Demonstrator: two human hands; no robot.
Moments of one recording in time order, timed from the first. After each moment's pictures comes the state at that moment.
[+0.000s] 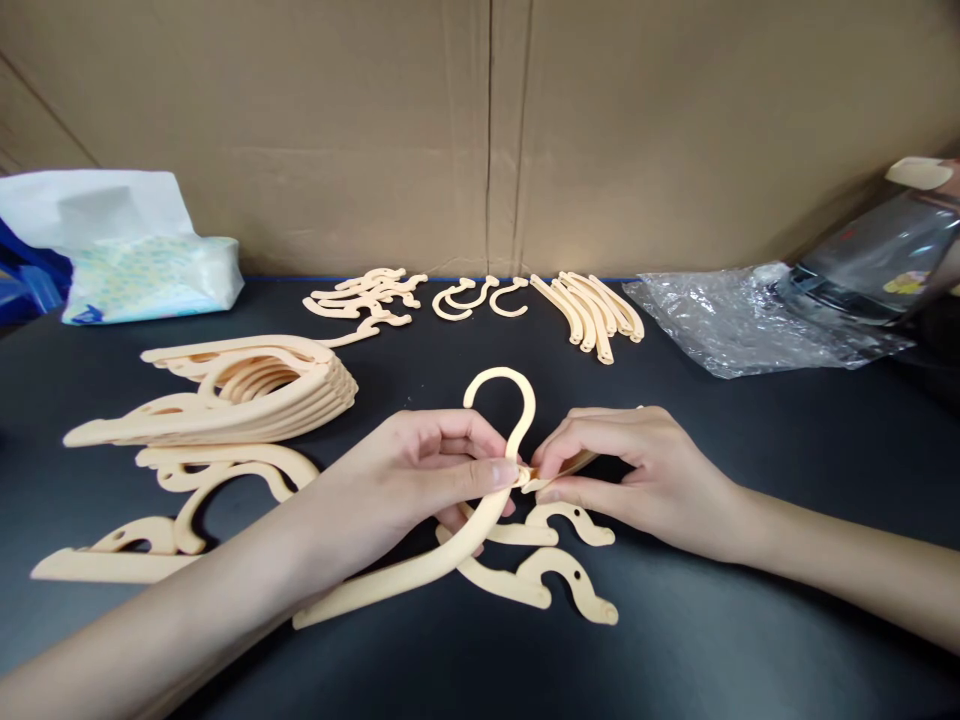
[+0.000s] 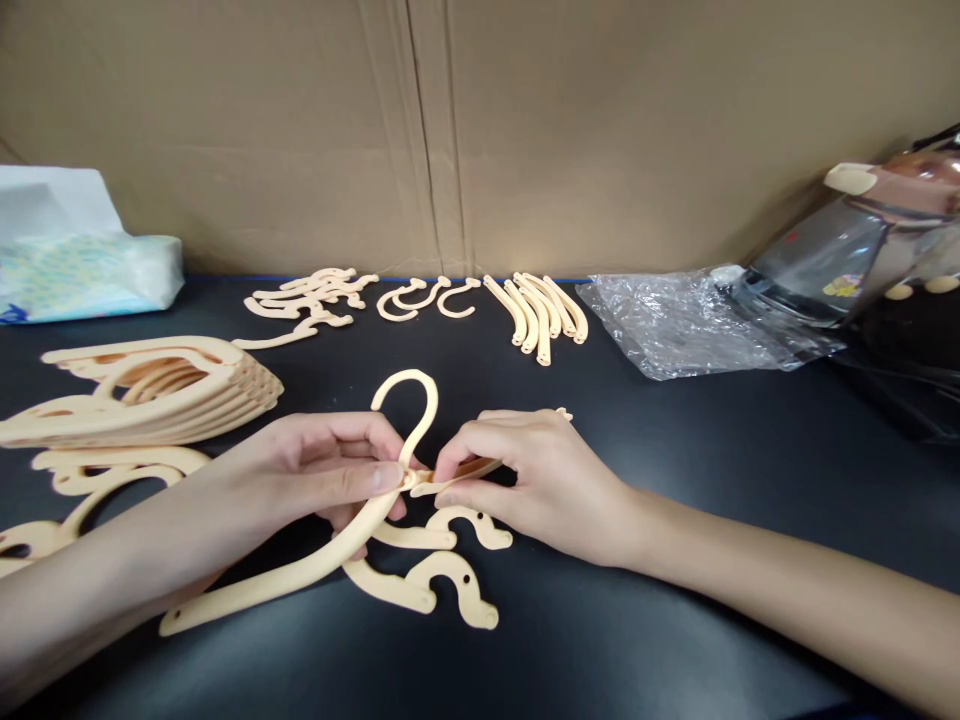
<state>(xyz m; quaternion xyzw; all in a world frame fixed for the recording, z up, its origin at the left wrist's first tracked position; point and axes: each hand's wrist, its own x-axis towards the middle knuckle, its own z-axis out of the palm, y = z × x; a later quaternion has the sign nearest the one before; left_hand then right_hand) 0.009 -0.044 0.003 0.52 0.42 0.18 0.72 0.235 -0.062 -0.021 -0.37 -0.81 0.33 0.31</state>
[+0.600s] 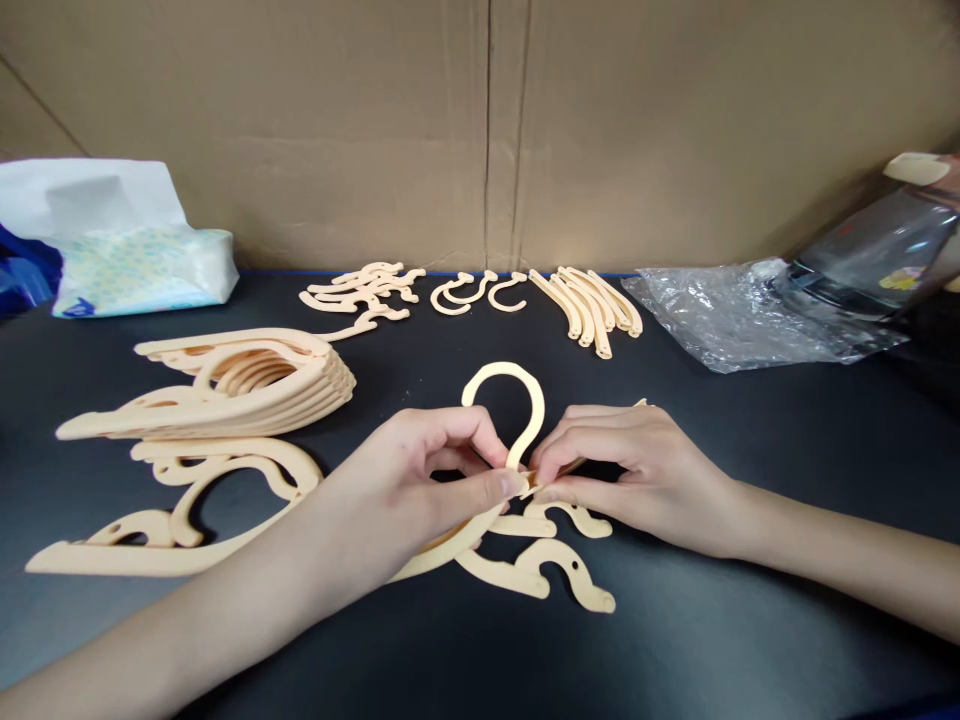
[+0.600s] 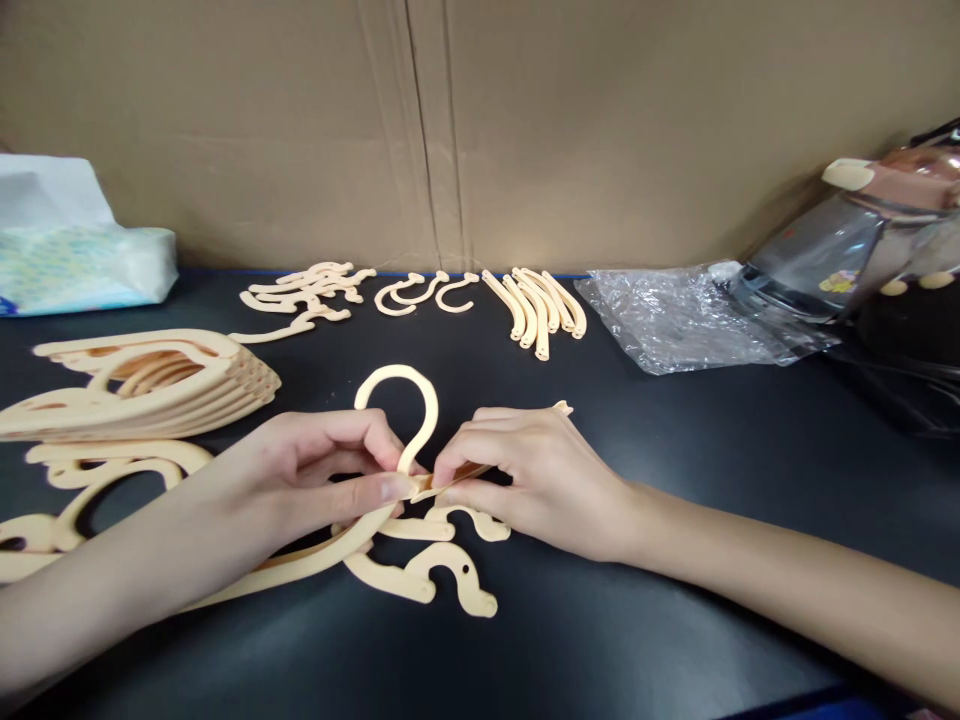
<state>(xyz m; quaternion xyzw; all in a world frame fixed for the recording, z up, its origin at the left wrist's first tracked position) 0.012 -0.052 0.000 0.62 0.41 0.21 0.64 0.236 -0.062 -0.021 -0.33 -0.85 0.29 0.30</state>
